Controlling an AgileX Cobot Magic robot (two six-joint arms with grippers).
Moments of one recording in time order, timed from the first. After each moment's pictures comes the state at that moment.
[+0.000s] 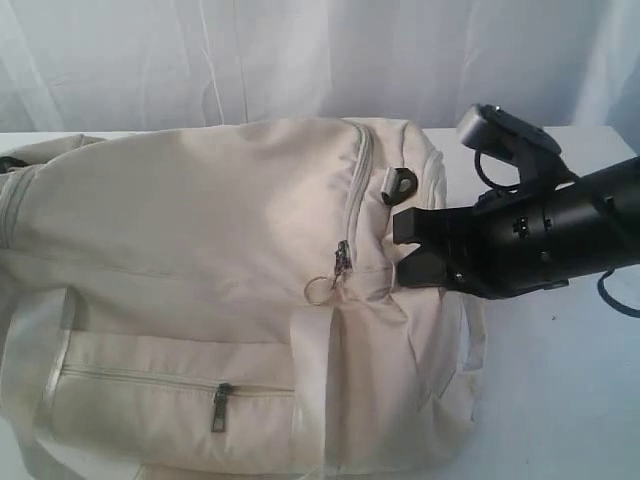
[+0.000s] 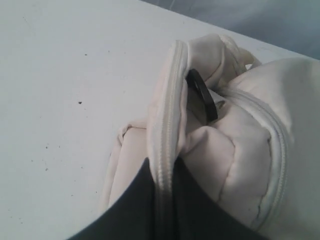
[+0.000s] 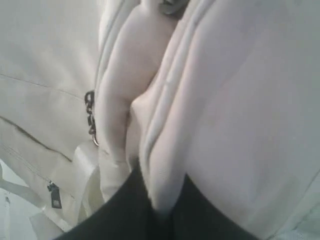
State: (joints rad) left arm 0.49 1.22 -0.62 1.72 -0.72 -1.76; right arm 0.46 1.33 -0.78 0.87 0.60 -0.40
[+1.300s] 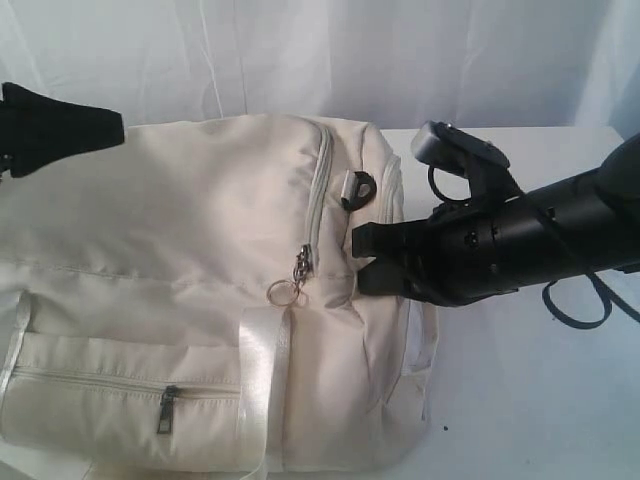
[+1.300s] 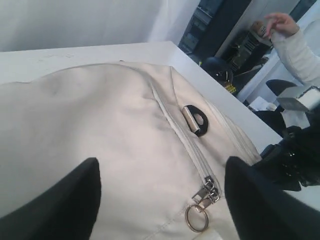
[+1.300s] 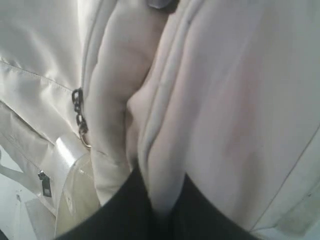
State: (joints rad) left arm 0.06 1.18 -0.78 1.67 -0.98 -1.77; right arm 0.54 1.42 -0.79 1.04 0.54 -0.57
